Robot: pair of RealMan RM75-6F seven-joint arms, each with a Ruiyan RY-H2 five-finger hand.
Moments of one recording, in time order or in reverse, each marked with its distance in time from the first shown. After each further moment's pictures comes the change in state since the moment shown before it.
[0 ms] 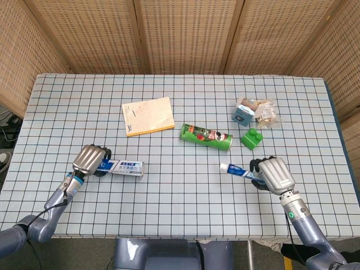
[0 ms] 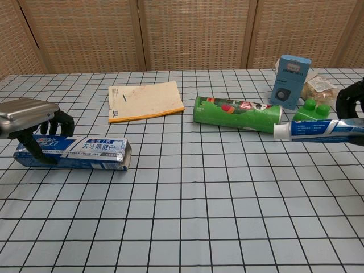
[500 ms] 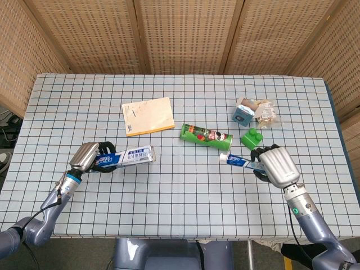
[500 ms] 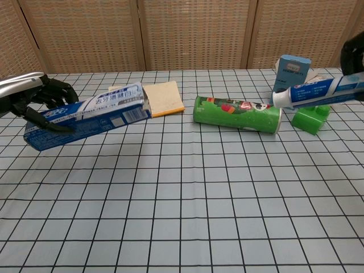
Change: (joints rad) left arm 0.031 0.044 -0.046 -0.091 0.056 0.092 -0.622; right arm 0.032 0.149 0.067 -0.166 -0.003 0.027 -0.137
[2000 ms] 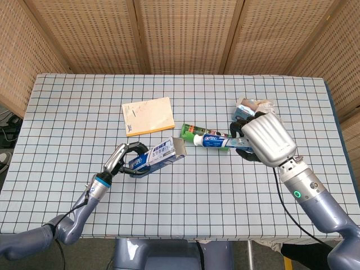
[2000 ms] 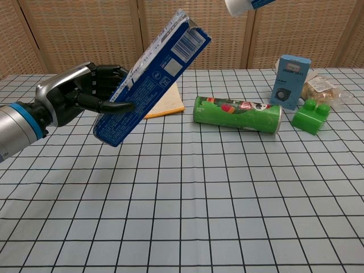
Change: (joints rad) left arm -0.084 -0.215 -0.010 0.065 0.107 0.120 -0.477; right arm 0.231 0.459 0.240 -0.413 0.283 -0.224 0.038
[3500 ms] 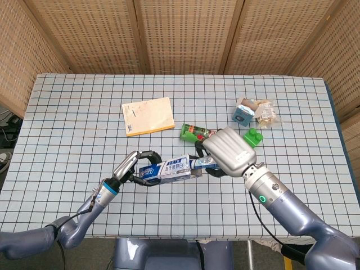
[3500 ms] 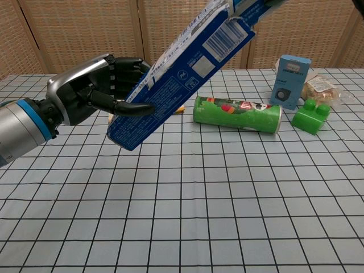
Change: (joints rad) left arm -0.038 0.017 0.042 -0.103 0.064 0.054 0.031; right arm 0.314 0.000 -0.035 -0.123 0.393 -0.166 -0.133
